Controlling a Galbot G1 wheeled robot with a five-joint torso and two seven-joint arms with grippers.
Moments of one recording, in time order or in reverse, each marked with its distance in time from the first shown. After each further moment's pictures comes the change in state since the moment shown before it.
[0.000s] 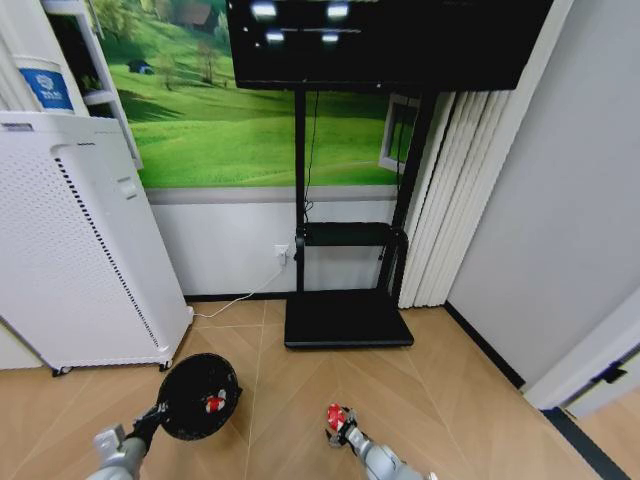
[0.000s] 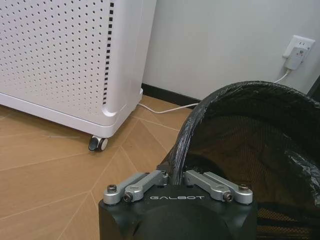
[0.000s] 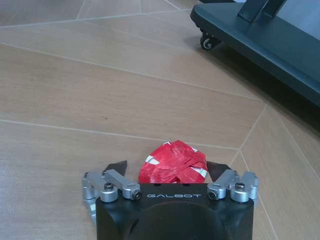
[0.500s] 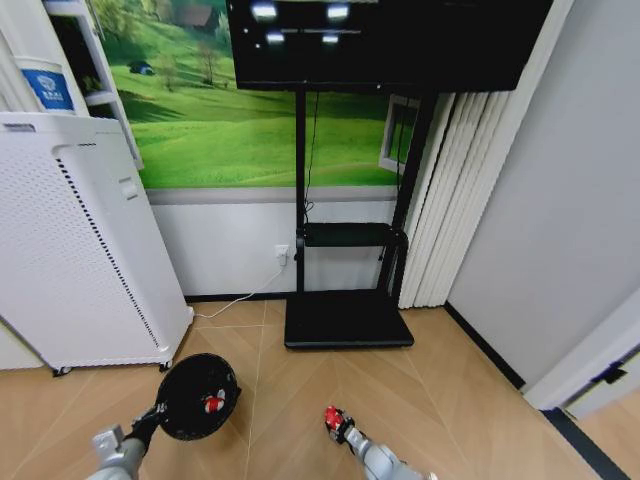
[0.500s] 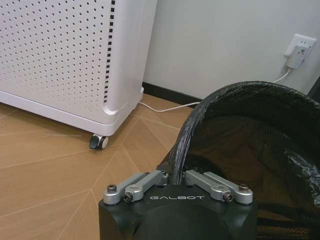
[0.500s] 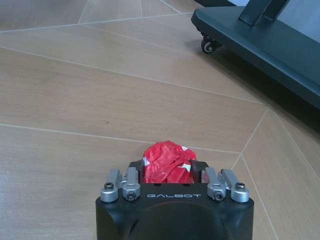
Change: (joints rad) left arm 0.000 -0.001 0.001 0.005 0.000 -0.001 0.001; right arm 0.002 0.004 0.001 -0.004 -0.001 0.003 -0.004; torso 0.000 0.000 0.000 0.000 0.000
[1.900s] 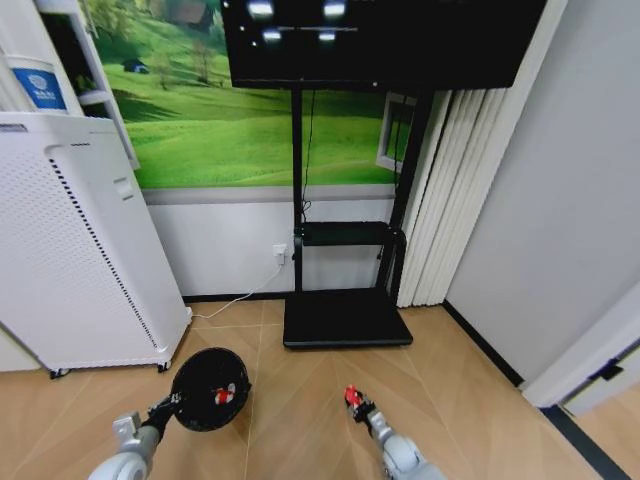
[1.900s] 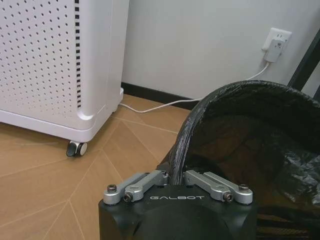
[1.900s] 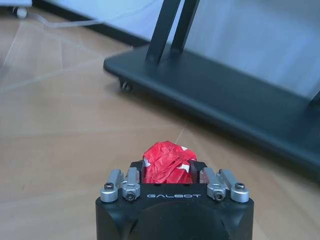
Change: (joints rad) left arm -0.060 0.049 0.097 0.004 0.005 0.002 -0.018; right arm -0.126 -0.106 0.190 0.332 0.174 -0.032 0.026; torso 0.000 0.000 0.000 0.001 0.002
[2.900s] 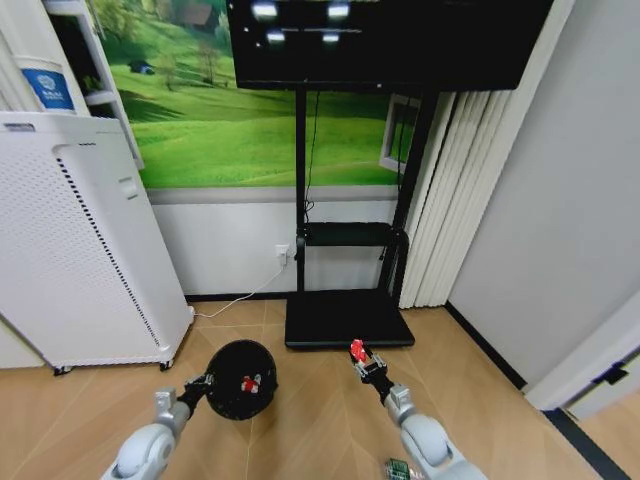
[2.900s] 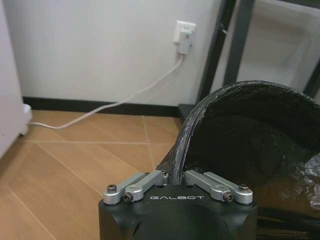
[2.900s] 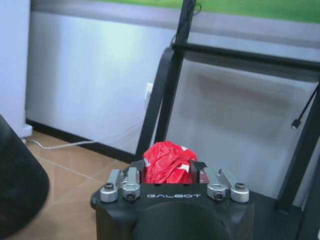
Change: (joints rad) left arm -0.169 0.106 0.280 0.041 0.055 -0.045 0.089; right arm -0.232 -0.134 0.141 0.667 0.162 -0.051 0.017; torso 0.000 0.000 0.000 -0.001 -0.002
